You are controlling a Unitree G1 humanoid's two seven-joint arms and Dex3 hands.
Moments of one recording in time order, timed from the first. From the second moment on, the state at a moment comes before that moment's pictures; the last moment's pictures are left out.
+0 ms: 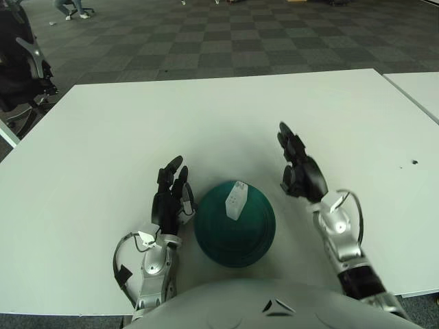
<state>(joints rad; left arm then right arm) 0.46 -0.12 -0.08 -0.04 -0.14 -0.39 -0.05 0.15 -0.11 0.19 0.18 0.09 -0.53 0.09</state>
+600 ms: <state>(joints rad) 0.60 -0.11 -0.13 -0.20 -0.10 -0.36 -0.05 0.21 -0.03 0.17 0.16 0.14 -0.52 0.23</state>
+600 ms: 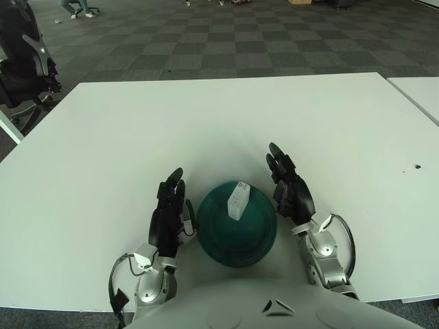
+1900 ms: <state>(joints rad) 0.58 -0.08 -0.09 -0.19 -0.09 -0.30 -0.04 0.26 0.11 0.09 0.13 0.10 -0.44 -0.04</state>
